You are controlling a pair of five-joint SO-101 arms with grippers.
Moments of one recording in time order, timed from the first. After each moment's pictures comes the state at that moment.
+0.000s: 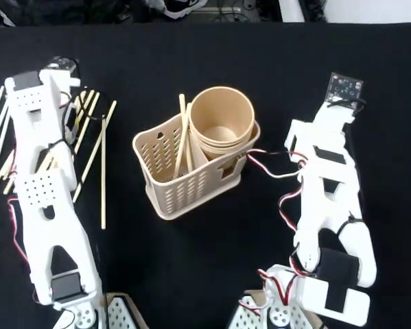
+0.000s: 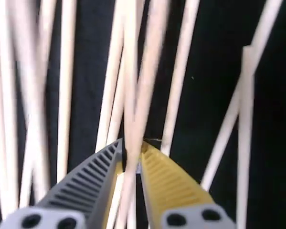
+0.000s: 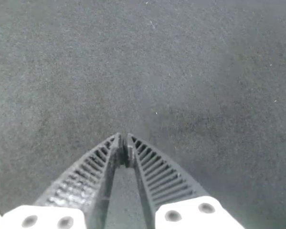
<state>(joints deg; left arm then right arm) -21.4 60.6 -67.4 100.3 -23.3 15.2 -9.5 45.8 18.8 -4.2</state>
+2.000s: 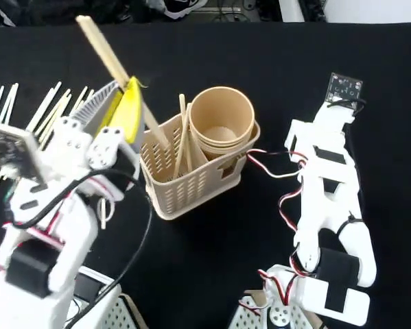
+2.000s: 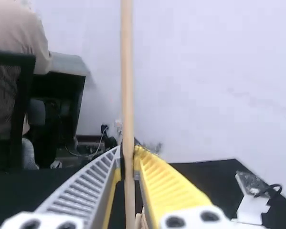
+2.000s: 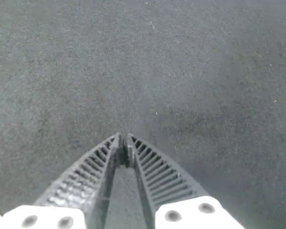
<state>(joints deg) 16.6 -67.7 37.7 34.9 12.8 15.2 -9.5 45.8 18.8 -4.2</state>
